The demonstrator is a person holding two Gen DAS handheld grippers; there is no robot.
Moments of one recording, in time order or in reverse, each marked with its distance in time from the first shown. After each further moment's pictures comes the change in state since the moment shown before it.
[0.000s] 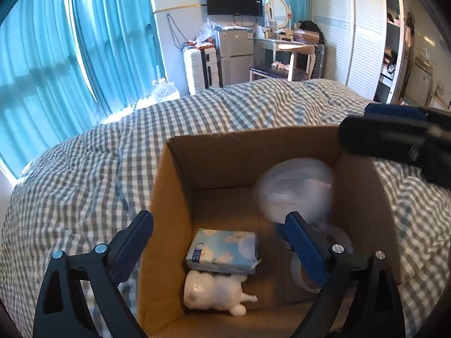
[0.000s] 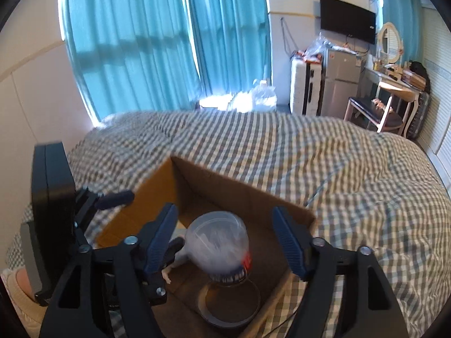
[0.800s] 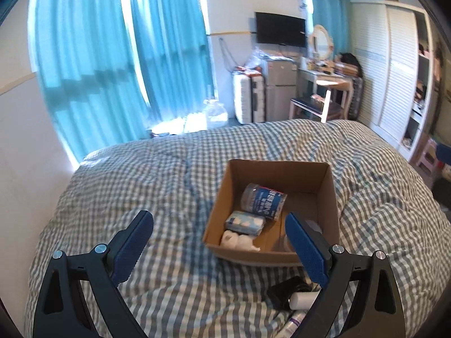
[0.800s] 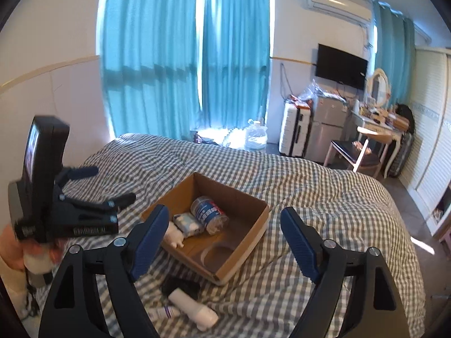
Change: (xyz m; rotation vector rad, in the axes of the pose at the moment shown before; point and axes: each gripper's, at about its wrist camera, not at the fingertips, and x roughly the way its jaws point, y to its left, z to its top) left arm -0.185 -0.004 -0.020 -0.162 -0.104 0.227; right arm -0.213 0.037 -0.049 -0.164 -0.169 -0.045
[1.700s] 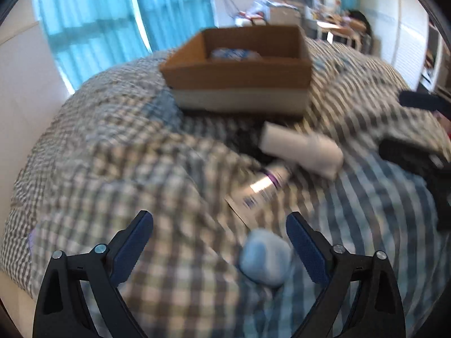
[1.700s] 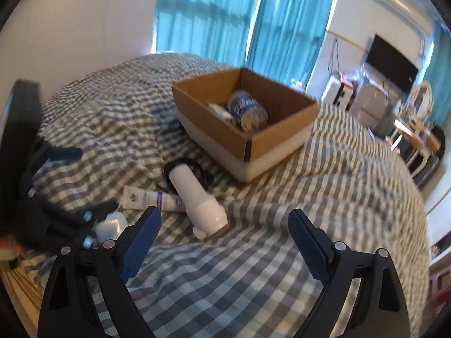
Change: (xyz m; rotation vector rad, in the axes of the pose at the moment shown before) left arm 0.011 -0.082 -0.212 0.020 0.264 0.008; right arm 0.057 0.017 -0.173 -0.219 0.263 0.115
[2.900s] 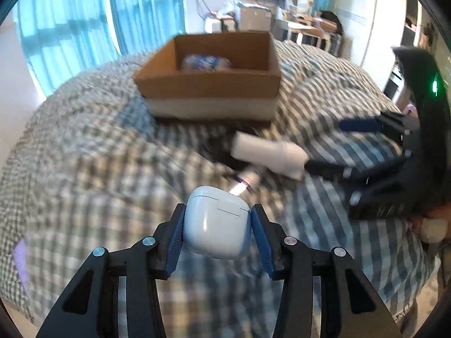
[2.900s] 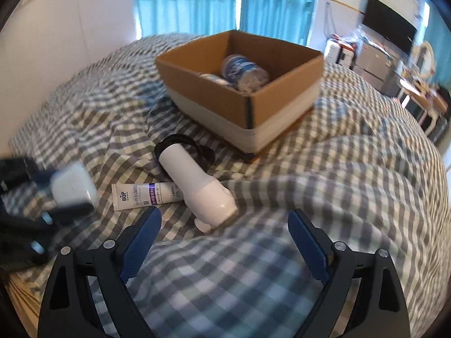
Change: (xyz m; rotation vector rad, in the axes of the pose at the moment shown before) left arm -0.021 0.020 0.018 0.021 -0.018 -0.139; right arm 0.044 0.006 0.009 0.060 0.116 0.030
